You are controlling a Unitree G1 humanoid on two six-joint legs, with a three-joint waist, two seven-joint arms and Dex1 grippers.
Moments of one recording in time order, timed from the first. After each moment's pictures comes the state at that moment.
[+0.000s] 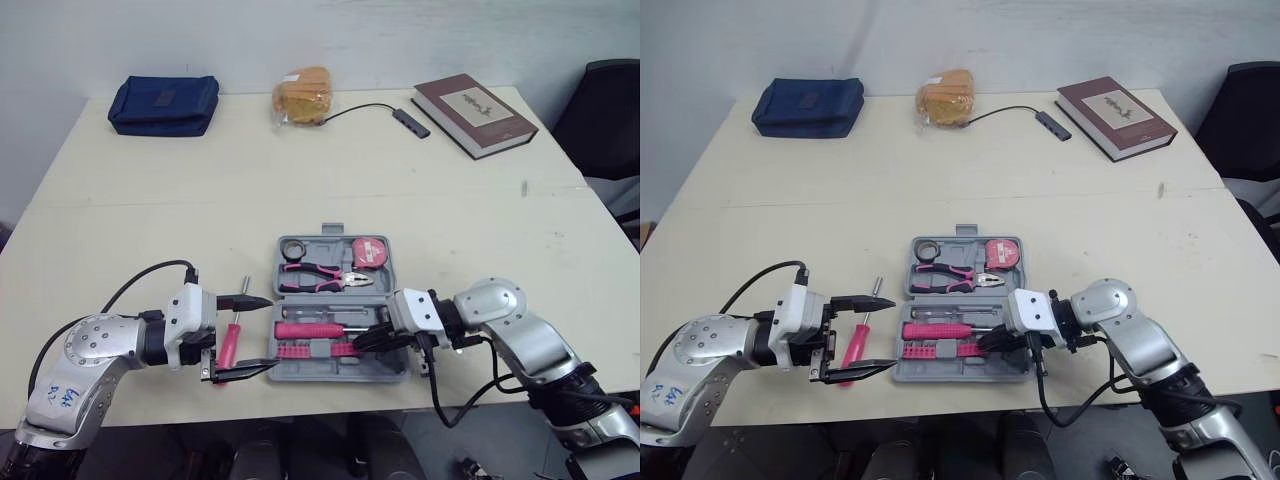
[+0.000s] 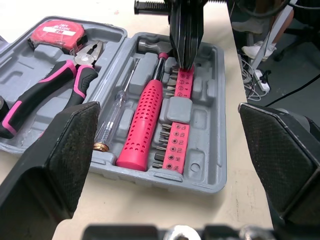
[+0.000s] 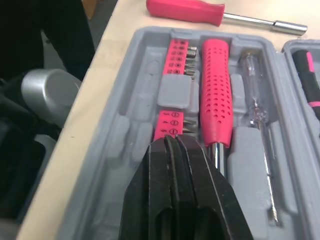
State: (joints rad) left arm 0.01 0.77 0.11 -0.41 -0.54 0.28 -1.08; right arm -0.40 -0.67 0.33 -0.14 0.22 0.13 1.33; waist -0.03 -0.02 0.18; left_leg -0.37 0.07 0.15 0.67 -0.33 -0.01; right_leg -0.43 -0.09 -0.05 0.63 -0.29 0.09
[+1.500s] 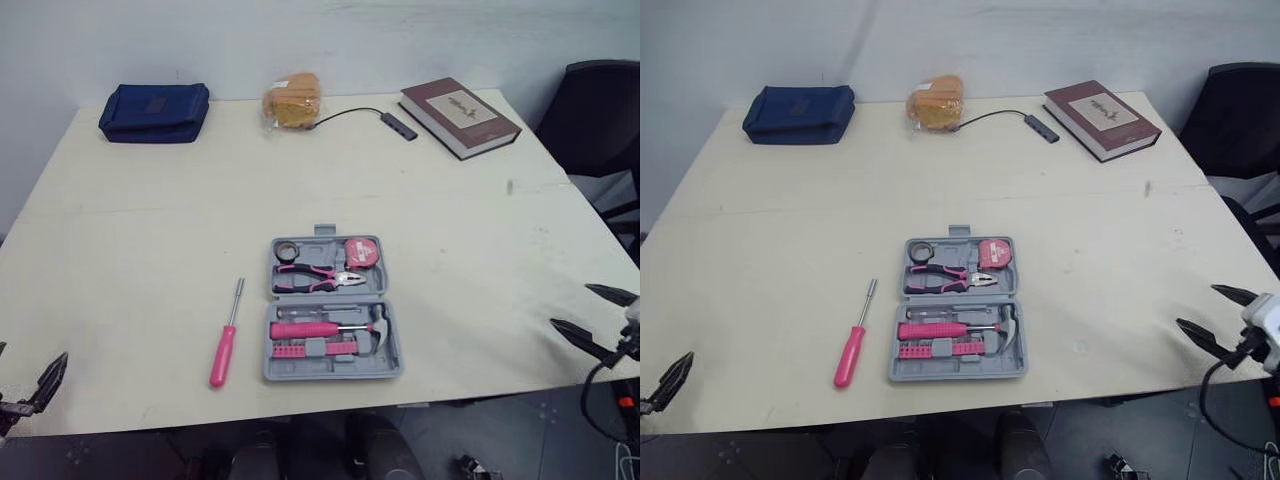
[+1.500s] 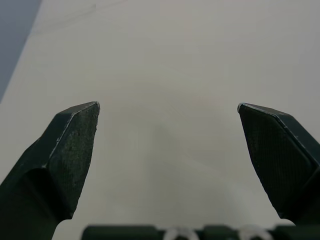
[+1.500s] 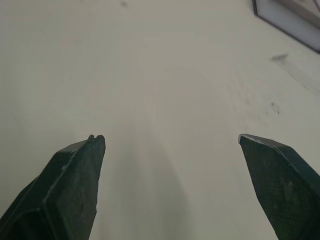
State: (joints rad) left arm 0.49 0.53 0.83 -0.04 -0.46 -0.05 -0.69; right arm -0.19 -0.90 -0.44 0.87 0.31 -0.58 1.25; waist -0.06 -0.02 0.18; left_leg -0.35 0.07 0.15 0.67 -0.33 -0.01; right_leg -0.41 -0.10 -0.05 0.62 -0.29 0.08
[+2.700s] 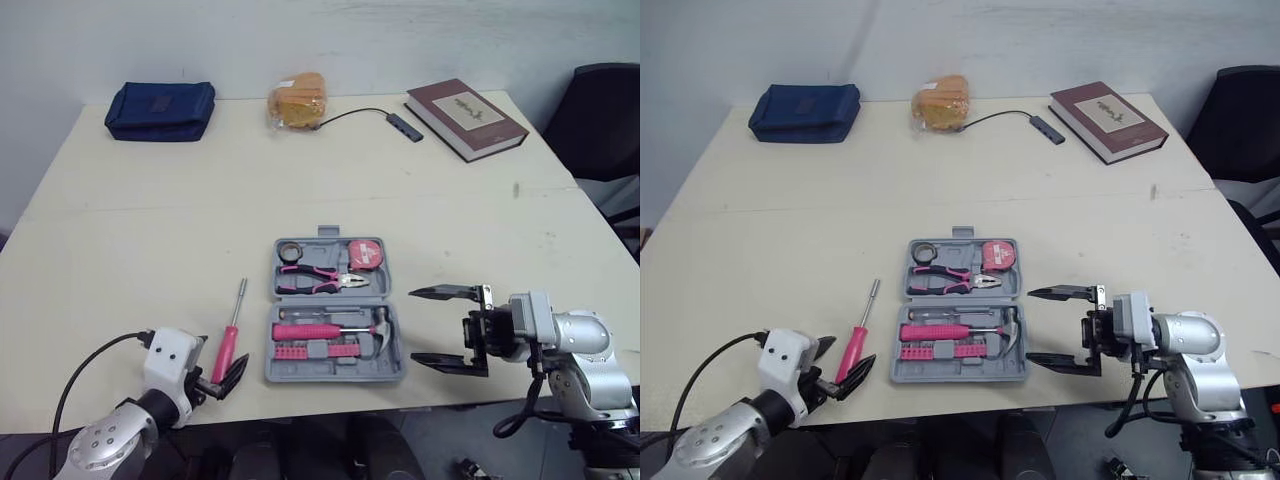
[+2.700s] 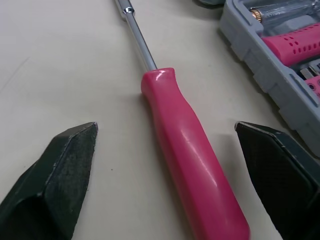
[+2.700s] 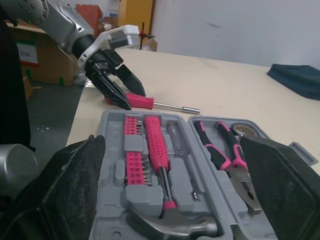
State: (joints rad) left arm 0.46 0.45 0.22 -0.77 -0.39 0.74 -0.26; right arm -0.10 -0.65 -0.09 -0.08 0.60 -0.17 1.46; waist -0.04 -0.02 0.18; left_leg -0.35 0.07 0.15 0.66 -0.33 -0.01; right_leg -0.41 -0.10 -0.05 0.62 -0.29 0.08
